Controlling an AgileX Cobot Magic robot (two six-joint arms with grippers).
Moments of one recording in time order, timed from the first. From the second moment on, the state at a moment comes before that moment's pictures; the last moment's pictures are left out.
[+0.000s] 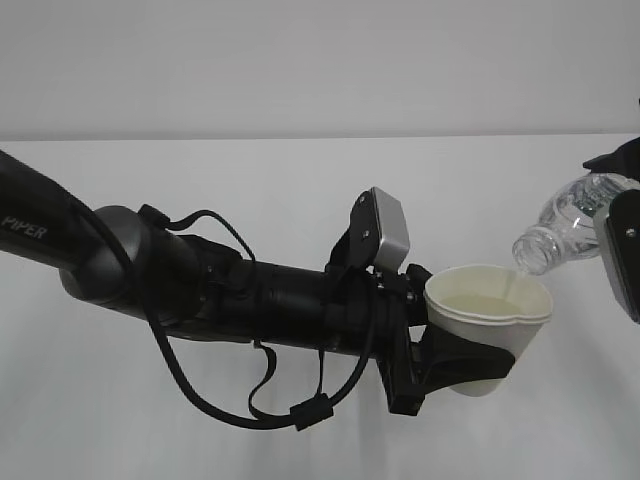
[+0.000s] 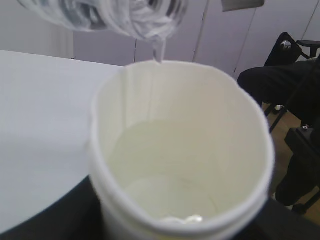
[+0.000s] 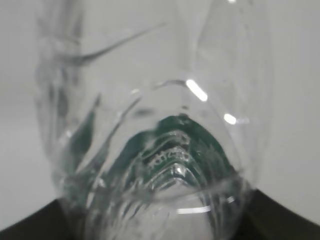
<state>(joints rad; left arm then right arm) -0.74 2.17 -1.10 1.06 -1.06 -0.67 0.12 1.22 -0.61 -1.83 0.03 -0.10</state>
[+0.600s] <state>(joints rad) -0.74 2.17 -1.10 1.06 -1.06 -0.68 0.12 1.22 -0.61 -1.83 0.03 -0.11</state>
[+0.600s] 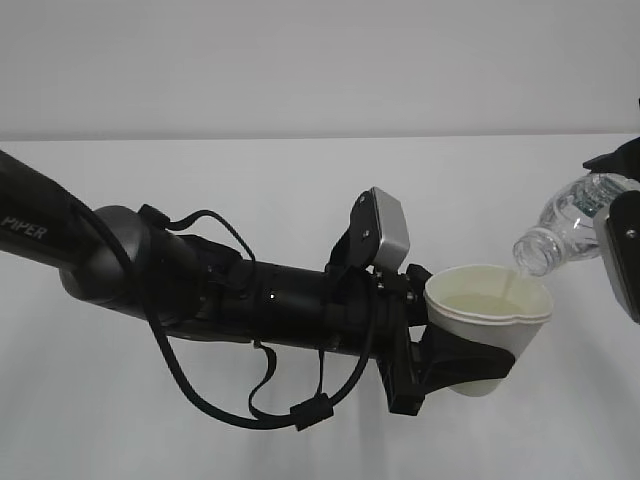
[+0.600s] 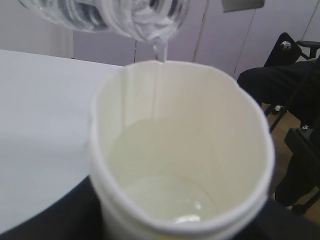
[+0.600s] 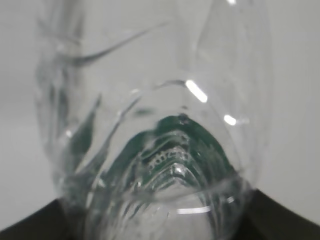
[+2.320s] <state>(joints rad) -0.74 2.17 -1.10 1.07 -1.06 -0.68 0.12 1.22 -0.61 -1.83 0.03 -0.13</state>
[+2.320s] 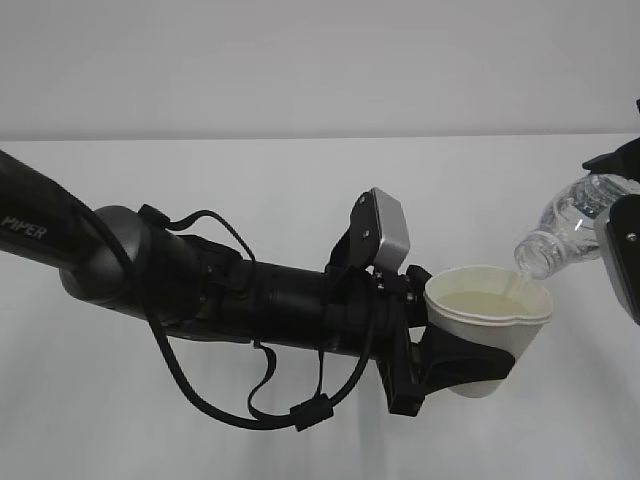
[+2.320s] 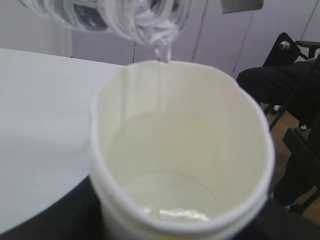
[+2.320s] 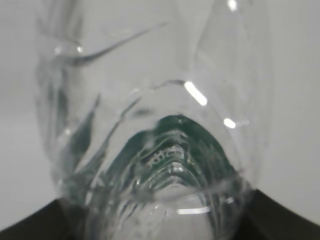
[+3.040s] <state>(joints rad) -0.74 2.17 -1.10 1.07 -1.06 -0.68 0.12 1.22 -0.61 -1.83 0.02 -0.10</state>
